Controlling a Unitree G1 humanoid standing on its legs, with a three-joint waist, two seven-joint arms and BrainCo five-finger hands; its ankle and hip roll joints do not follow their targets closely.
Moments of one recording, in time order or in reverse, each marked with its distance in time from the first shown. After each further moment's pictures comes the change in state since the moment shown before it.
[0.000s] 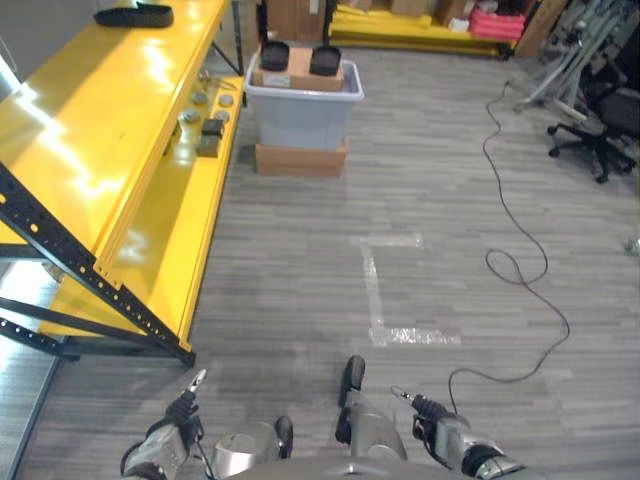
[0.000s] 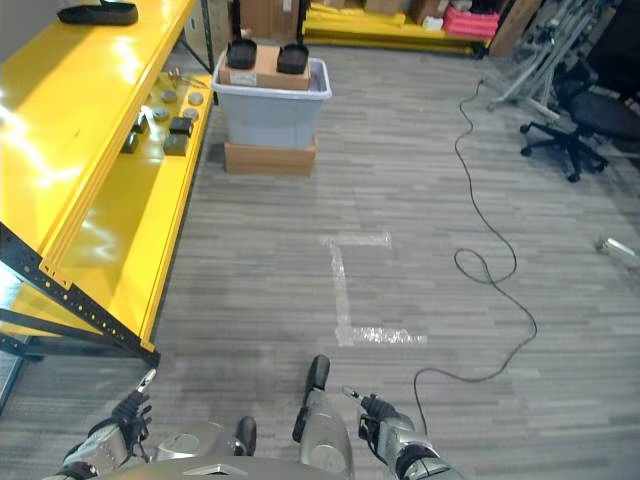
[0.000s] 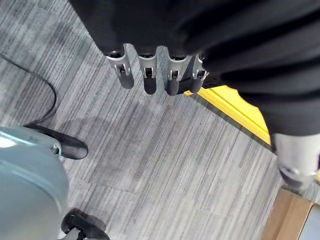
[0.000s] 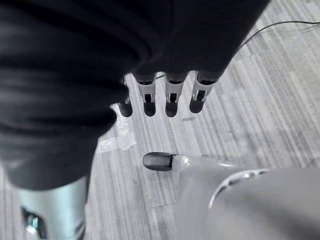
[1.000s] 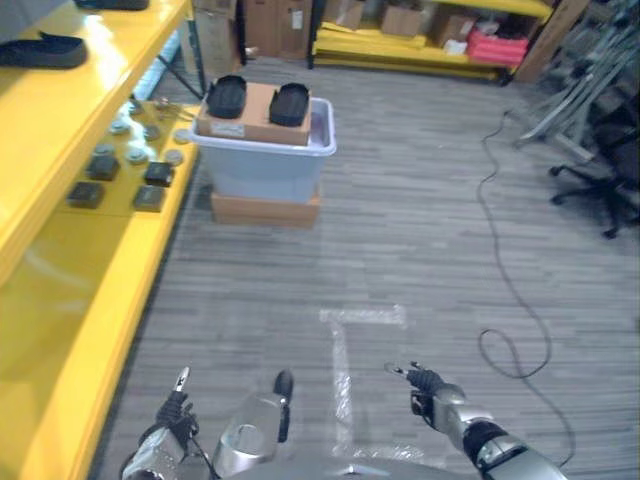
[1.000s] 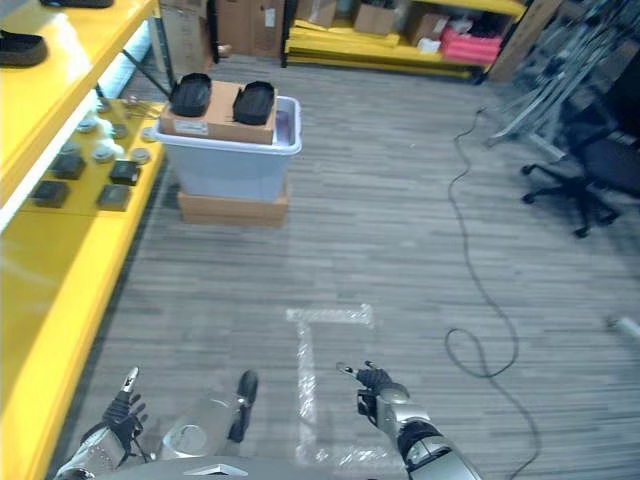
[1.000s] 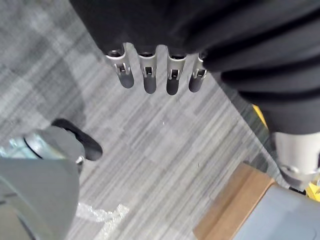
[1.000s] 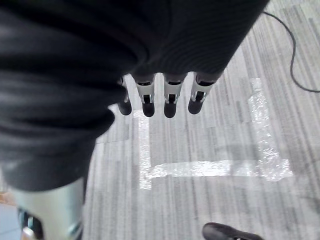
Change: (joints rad) left arm -0.026 -0.001 0.086 -0.027 -0.099 -0.002 0.014; right arm -0.077 -0.038 0.130 -0.093 0.005 -0.023 -0.009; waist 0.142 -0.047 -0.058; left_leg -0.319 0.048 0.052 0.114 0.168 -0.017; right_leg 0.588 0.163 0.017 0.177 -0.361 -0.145
